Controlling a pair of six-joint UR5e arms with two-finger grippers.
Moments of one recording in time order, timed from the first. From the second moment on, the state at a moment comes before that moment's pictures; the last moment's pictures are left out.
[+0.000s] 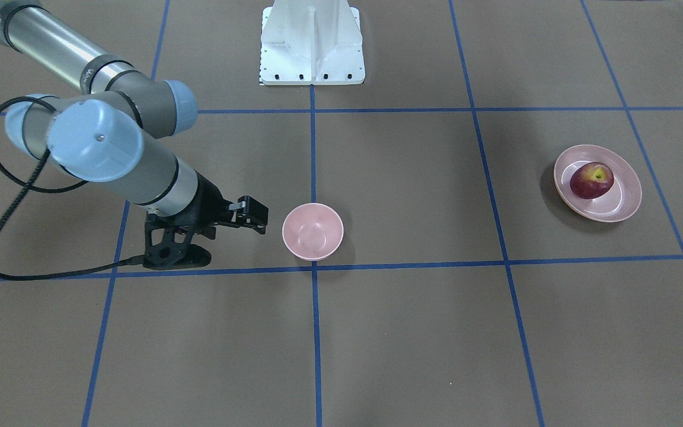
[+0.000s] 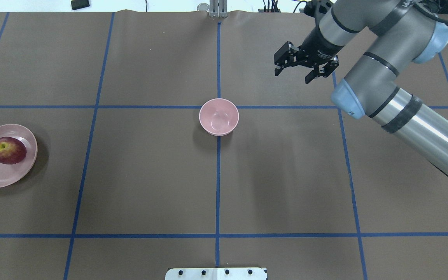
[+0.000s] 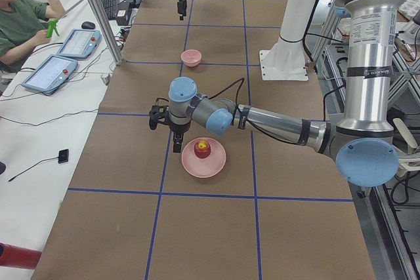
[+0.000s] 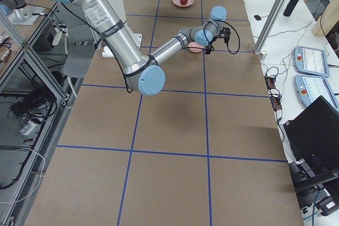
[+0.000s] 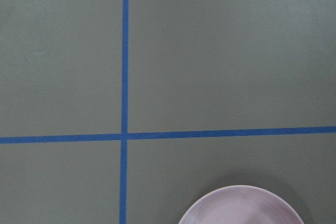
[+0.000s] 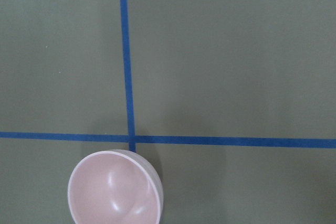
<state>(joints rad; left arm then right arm) -1.25 -1.54 -1.80 -1.92 -2.25 -0.64 0.96 -0.97 1.52 -1.30 2.36 1.04</state>
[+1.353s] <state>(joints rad) -1.00 -1.50 -1.78 -2.02 -2.11 -0.86 1.01 -1.05 1.54 -1.30 2.36 0.94</state>
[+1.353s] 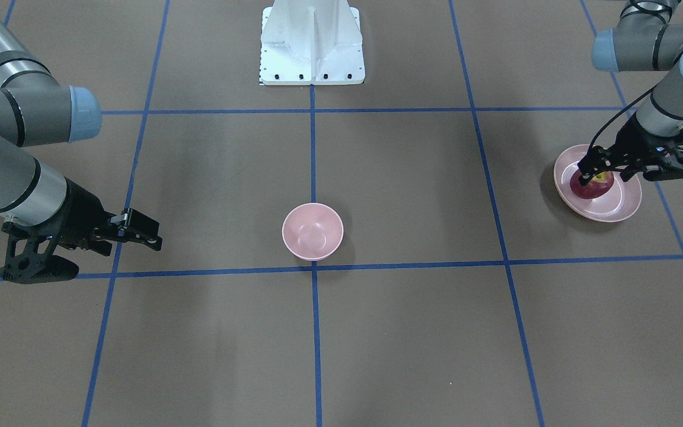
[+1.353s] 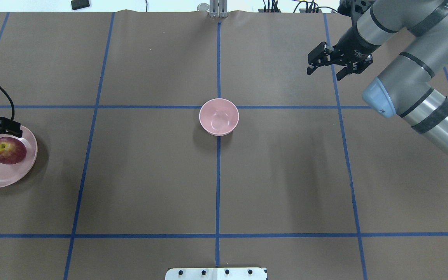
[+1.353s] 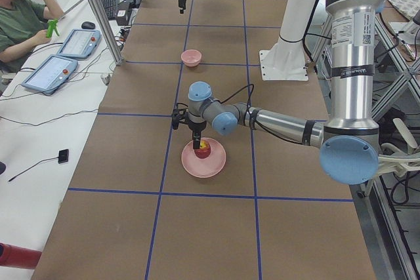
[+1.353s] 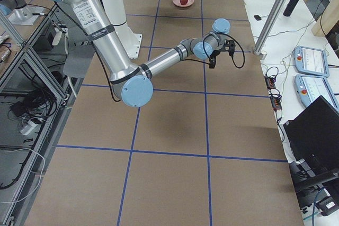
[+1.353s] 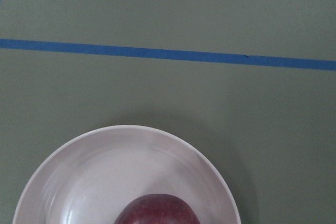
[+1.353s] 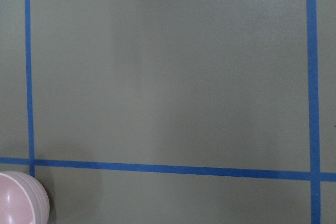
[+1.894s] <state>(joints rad) -0.98 -1.48 -1.76 -2.02 -2.11 -0.84 1.01 -1.05 1.54 -1.30 2.36 0.94</state>
